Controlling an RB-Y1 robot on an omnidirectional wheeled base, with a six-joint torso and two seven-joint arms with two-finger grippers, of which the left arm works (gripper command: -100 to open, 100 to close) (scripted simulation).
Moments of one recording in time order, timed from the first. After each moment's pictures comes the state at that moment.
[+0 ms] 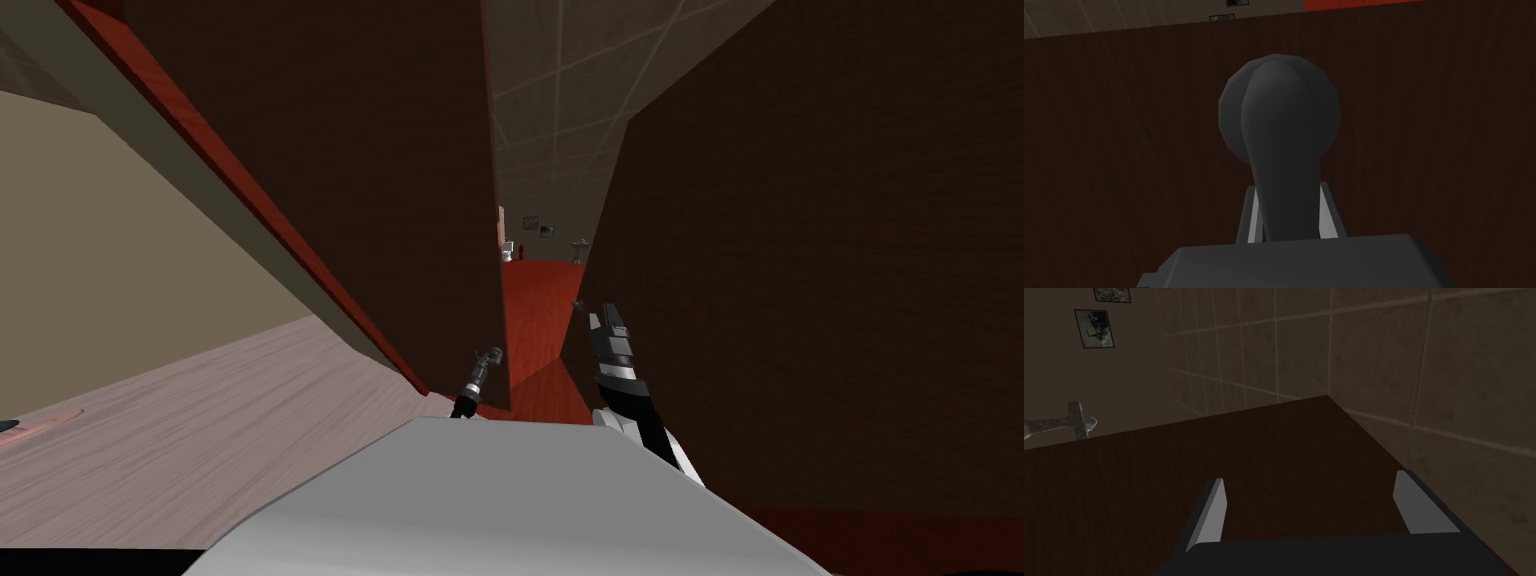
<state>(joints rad) 0.07 0.07 -0.22 -0.93 0.03 -0.71 0.00</state>
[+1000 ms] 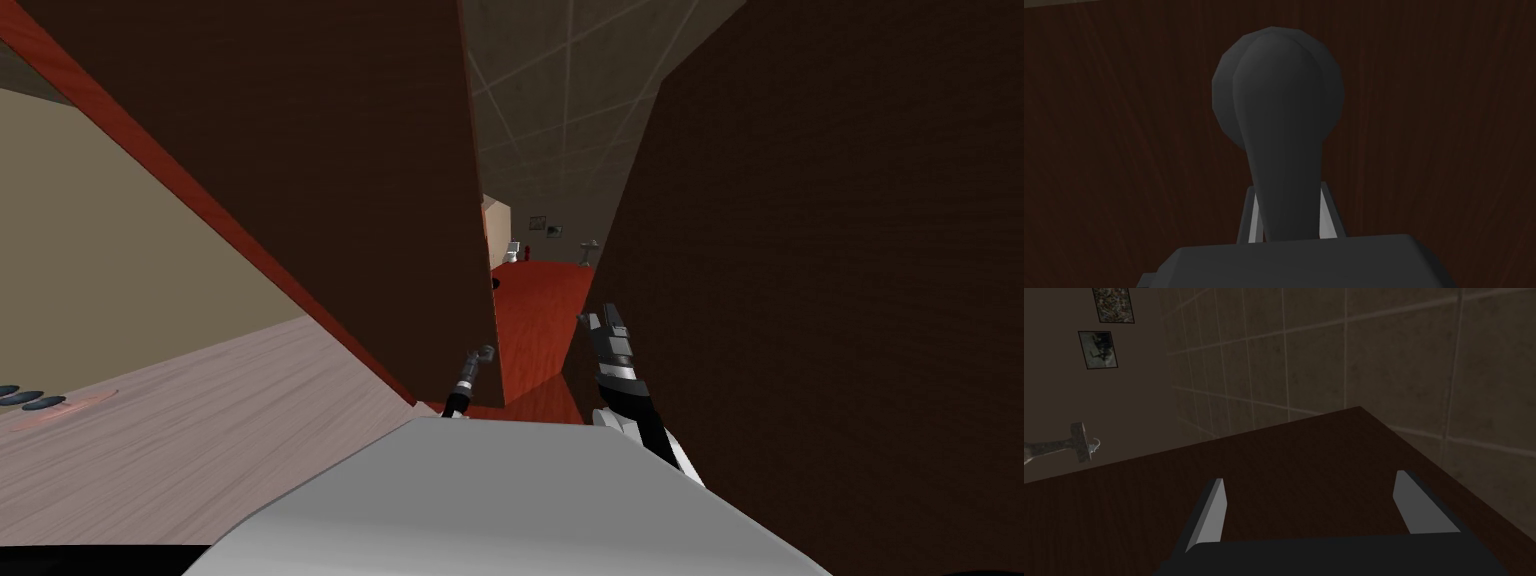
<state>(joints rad) 0.05 0.07 -0.11 -0.89 0.08 -0.72 -0.02</state>
